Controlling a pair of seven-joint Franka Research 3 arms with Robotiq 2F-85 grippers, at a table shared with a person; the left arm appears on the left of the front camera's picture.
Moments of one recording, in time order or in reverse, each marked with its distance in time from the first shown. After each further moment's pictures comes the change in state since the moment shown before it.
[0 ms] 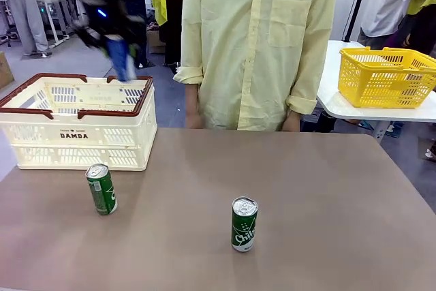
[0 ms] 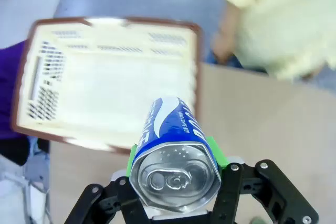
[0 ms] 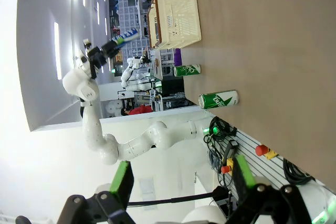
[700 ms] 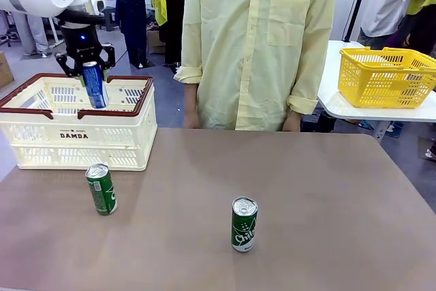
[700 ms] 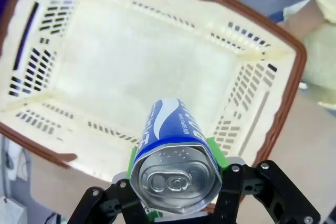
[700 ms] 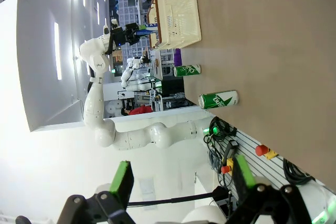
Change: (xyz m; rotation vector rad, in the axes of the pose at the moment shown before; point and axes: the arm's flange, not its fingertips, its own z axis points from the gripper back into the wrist) left arm 0.030 0.040 -0.145 0.098 0.310 0.227; right arm 0.000 0.000 0.000 0.000 0.000 0.000
